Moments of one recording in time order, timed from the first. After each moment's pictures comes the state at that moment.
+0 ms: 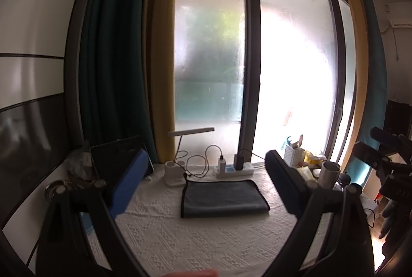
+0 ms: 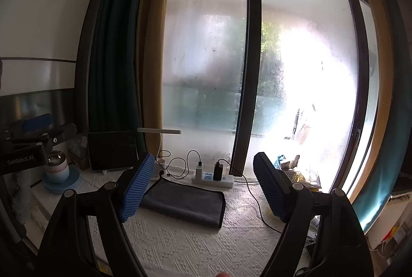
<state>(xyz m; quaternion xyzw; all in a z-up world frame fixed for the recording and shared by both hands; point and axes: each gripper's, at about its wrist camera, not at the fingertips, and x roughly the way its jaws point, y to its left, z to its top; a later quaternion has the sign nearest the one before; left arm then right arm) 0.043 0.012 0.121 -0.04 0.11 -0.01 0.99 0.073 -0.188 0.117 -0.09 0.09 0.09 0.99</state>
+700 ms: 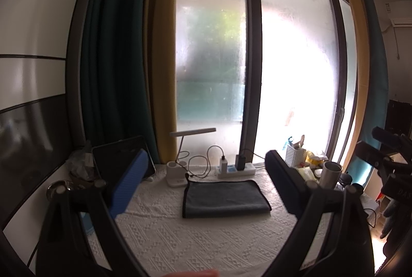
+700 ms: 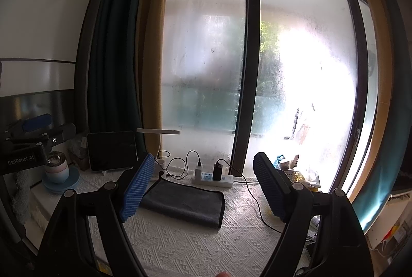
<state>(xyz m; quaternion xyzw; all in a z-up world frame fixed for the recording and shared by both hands) 0.043 0.013 0.120 -0.03 0.11 -0.01 0.99 0.074 -0.189 0.118 -0.09 0.09 0.09 0.99</state>
